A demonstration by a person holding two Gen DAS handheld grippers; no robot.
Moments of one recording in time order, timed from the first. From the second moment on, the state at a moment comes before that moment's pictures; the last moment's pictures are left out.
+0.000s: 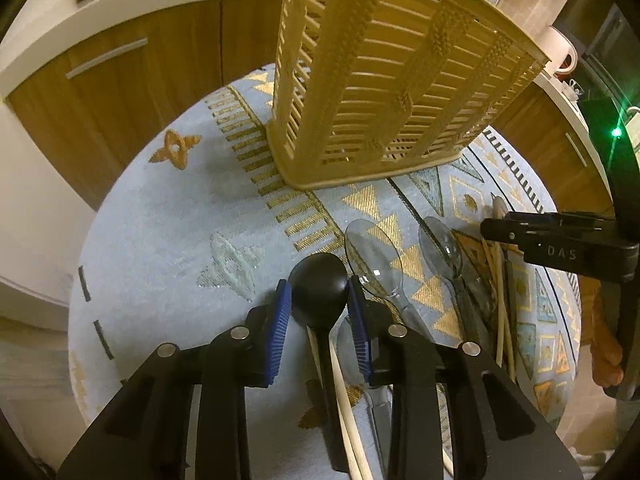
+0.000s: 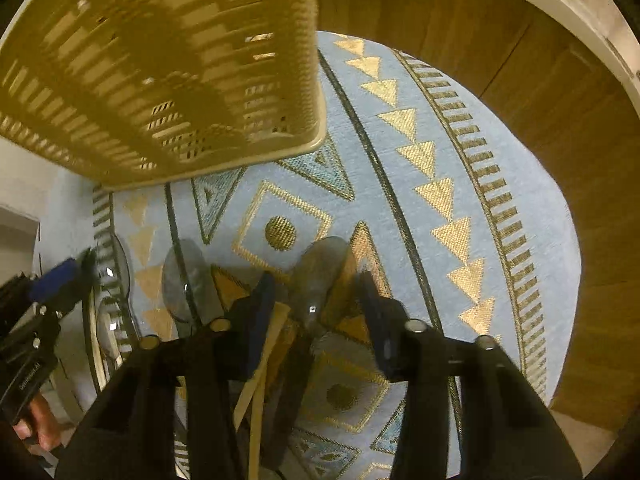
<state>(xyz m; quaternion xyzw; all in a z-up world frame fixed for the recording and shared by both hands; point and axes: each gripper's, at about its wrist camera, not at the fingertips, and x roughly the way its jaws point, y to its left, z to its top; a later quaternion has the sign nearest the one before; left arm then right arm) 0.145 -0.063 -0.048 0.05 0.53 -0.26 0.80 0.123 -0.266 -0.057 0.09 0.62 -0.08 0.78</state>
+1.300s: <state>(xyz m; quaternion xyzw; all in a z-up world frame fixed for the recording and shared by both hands) 0.107 -0.055 0.155 -0.09 0.07 -0.26 0.96 0.039 -0.268 0.167 0.05 0.16 -0.02 0.99</state>
